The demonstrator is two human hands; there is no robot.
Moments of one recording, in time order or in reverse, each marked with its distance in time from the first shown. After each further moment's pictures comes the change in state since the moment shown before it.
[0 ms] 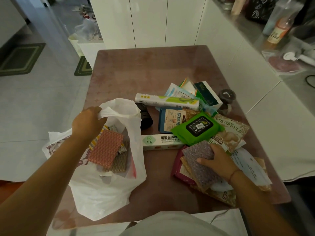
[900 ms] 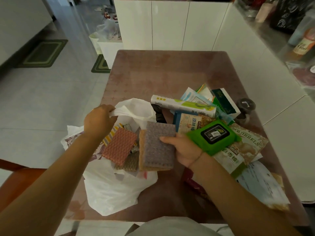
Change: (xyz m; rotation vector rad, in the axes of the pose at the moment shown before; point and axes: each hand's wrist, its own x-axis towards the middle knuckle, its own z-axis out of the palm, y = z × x) left_hand -0.007 -0.015 -0.011 -0.010 0.055 -0.031; right_hand 0.024 -0.140 0.090 0.833 -0.482 0.129
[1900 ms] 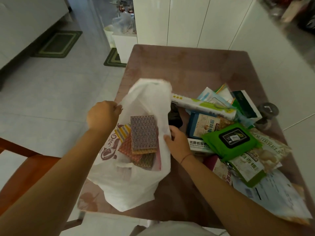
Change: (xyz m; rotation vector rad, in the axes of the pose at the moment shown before) left_hand 0.003 -0.034 -0.013 0.046 0.025 -0.187; right_hand 0.061 0.040 0.028 -0.737 0.271 -0.445
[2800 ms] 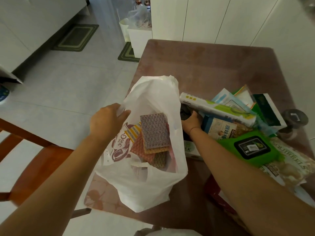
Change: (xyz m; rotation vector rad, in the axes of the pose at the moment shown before) left_hand -0.012 -0.011 -0.003 -0.037 -0.020 -0.017; right_hand 0.119 0.020 -0.004 -0.111 0.098 0.339
